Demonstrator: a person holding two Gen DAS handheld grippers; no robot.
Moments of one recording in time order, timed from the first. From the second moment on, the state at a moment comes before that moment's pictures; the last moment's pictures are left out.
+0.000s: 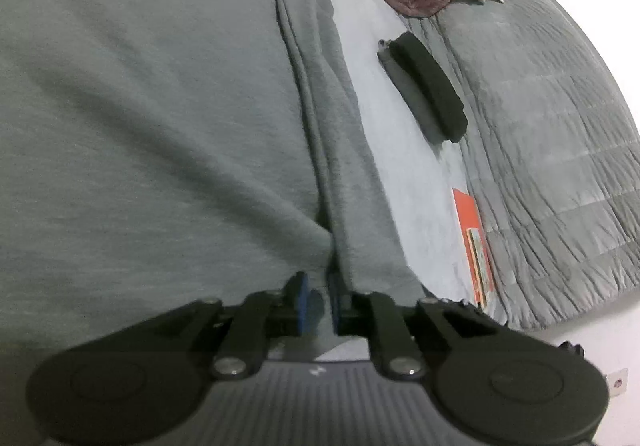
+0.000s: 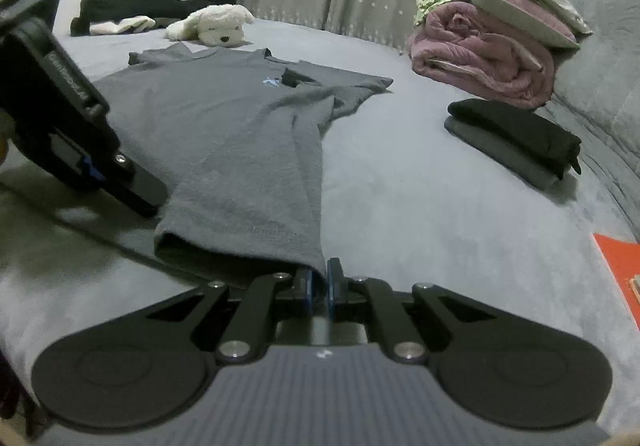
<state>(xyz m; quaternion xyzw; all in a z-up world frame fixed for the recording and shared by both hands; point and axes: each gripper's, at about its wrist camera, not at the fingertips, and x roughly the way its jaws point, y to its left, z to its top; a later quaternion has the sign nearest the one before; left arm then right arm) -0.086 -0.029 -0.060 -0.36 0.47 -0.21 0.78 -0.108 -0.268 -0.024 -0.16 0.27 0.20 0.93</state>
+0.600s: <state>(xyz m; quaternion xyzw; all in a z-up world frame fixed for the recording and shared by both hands) -0.169 0.006 -0.030 0.05 0.39 -0.27 0.88 -0.150 -0.236 0.001 -0.21 0.24 0.37 0.87</state>
